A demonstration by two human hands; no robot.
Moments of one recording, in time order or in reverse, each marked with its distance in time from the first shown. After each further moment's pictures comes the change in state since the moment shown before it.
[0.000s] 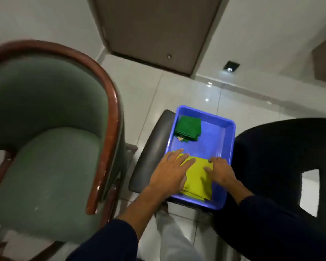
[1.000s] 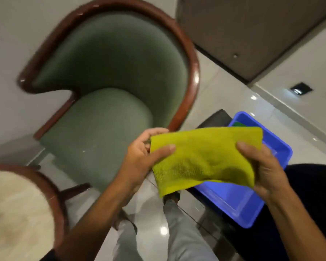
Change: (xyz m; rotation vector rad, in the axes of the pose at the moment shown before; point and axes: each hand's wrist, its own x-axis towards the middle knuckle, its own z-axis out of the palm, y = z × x) left_hand -0.171 -0.057 -0.110 -1.577 0.782 -0.645; right_hand -0.112 -0.183 -0.102 1.263 -0.339 -0.355
